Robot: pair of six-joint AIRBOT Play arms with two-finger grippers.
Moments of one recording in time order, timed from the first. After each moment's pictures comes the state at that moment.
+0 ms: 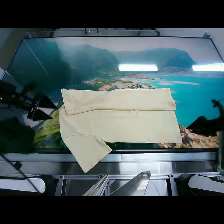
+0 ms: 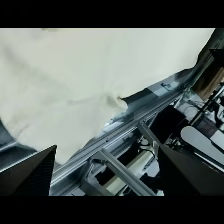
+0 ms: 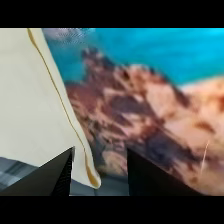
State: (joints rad) left arm 0.44 -1.60 1.19 -2.29 1.76 1.83; right arm -0.70 -1.43 0.83 -1.05 1.36 0.97
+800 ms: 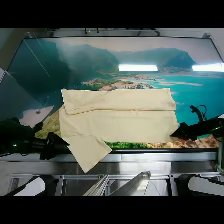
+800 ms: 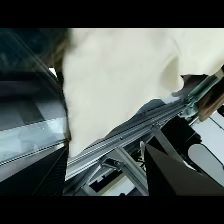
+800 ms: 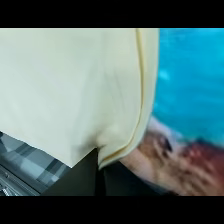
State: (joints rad) left arm 0.53 -1.21 0.40 -2.27 1.46 1.93; right arm -0.53 -1.42 0.65 -0.94 1.28 0.91
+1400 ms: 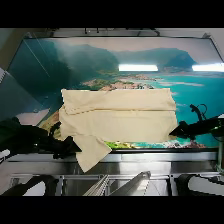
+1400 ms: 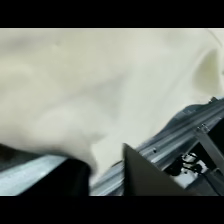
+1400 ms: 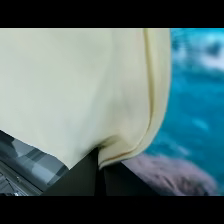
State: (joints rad) left arm 0.15 -1.21 0.35 -2.32 1.20 1.85; right arm -0.53 -1.42 0.65 -0.87 1.30 0.91
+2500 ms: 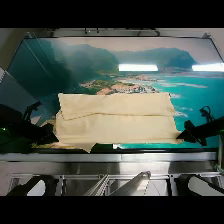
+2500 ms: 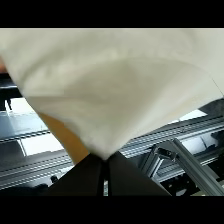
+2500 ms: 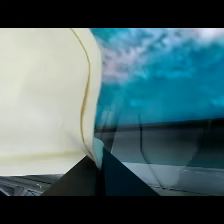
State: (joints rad) left arm 0.27 -1.00 0.71 -2.01 1.58 1.73; right arm -0.53 -1.23 0.65 -1.08 1.37 1.40
